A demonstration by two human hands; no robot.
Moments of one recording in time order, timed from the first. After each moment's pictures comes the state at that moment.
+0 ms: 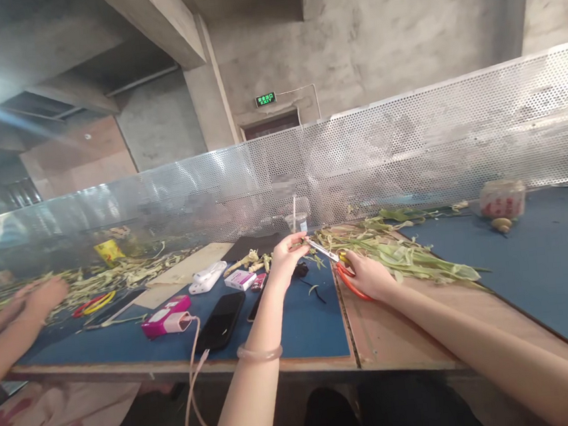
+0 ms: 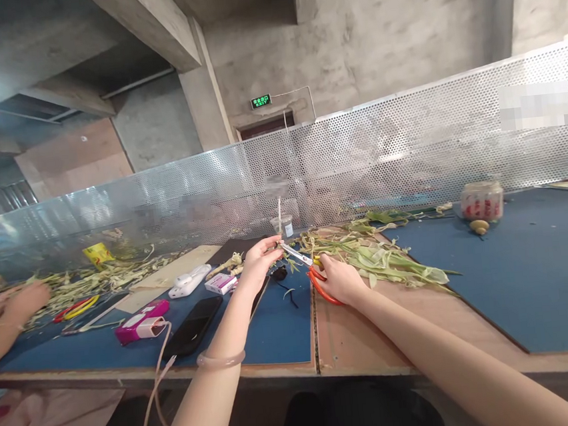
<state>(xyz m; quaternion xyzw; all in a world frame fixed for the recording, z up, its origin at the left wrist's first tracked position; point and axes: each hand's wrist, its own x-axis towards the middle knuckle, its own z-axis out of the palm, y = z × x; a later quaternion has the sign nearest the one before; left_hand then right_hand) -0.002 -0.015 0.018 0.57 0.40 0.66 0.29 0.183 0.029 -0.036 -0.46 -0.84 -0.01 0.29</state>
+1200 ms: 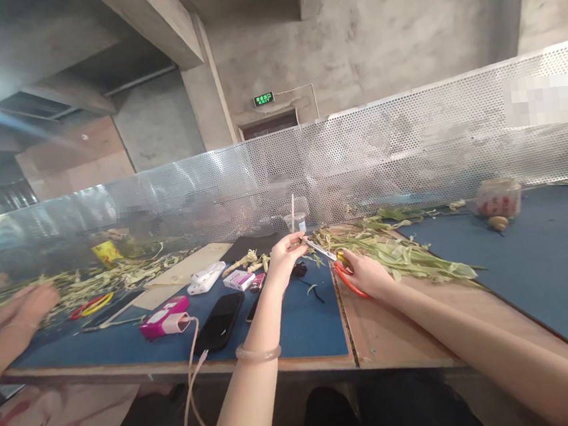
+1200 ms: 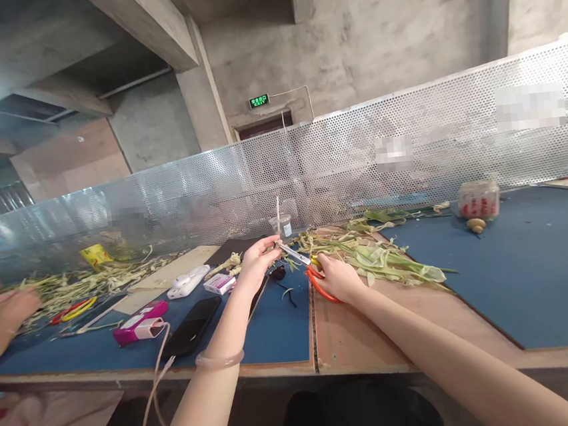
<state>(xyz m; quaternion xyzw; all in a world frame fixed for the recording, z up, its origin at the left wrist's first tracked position) -0.002 -0.016 0.018 0.57 0.39 0.66 0.30 0.182 0.027 -0.035 -0.45 -0.84 0.00 0.30</state>
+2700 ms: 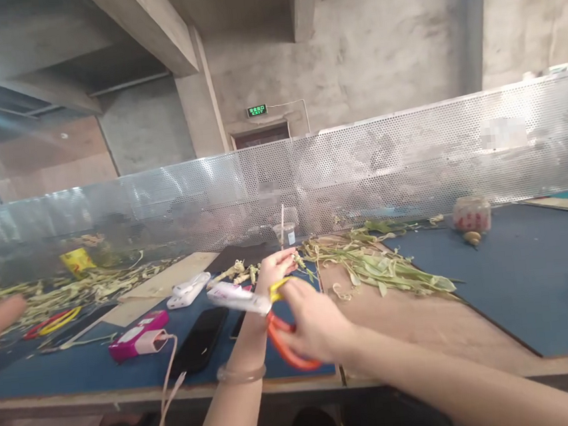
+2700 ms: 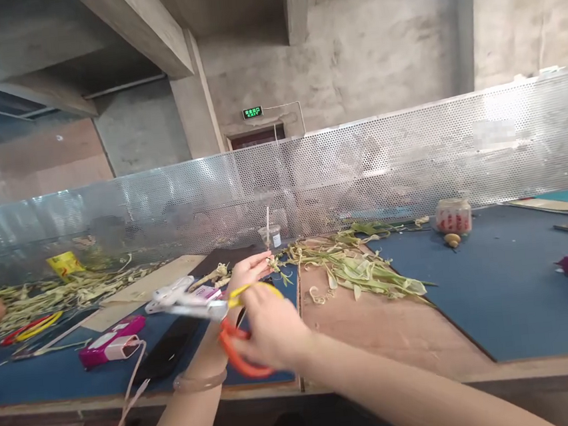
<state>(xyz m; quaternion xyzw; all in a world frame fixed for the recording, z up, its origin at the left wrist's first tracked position) -0.018 0.006 0.006 0.56 0.40 0.64 0.36 0.128 -0.085 0.005 -0.20 -0.89 0.02 0.40</state>
